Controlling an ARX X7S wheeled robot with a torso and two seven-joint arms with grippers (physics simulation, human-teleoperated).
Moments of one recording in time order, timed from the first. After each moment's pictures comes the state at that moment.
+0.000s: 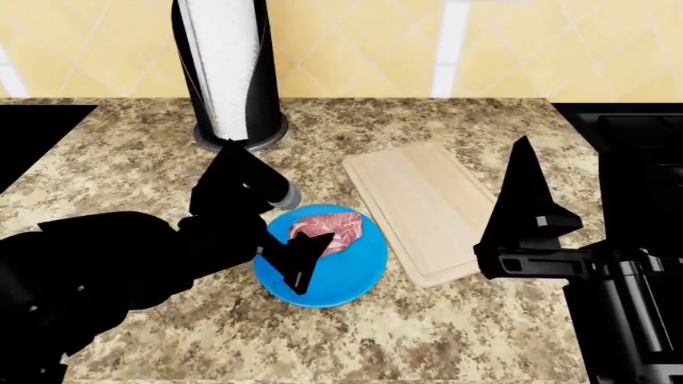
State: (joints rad) left arm -0.93 -0.54 0.45 0.25 -0.96 -1.17 0.09; right arm 0.28 0.84 -0.29 -0.94 0.97 0.10 0.85
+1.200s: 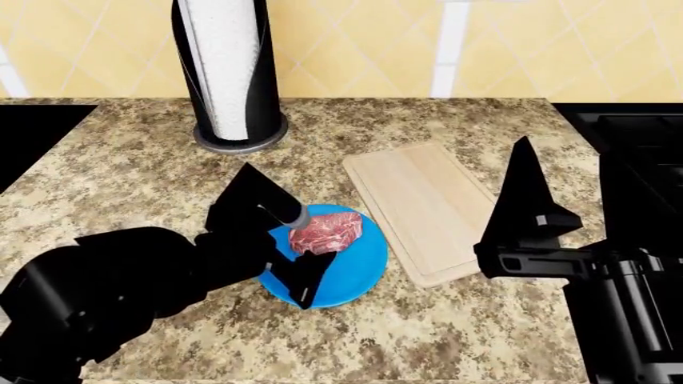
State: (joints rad) left arm -0.89 -0.53 0.56 0.17 -0.87 -1.07 0.14; right arm 0.28 0.85 -0.30 -0.94 0.97 0.09 0.86
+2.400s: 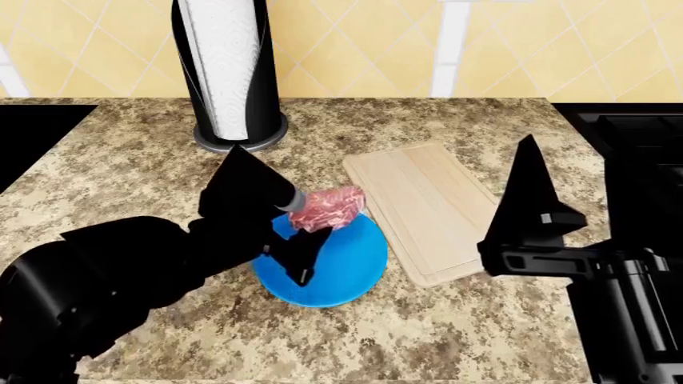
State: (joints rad) left arm -0.91 -0.53 0.54 0.19 -0.86 -1.01 0.12; right arm 0.29 0.86 -0.31 -0.94 0.97 0.08 0.88
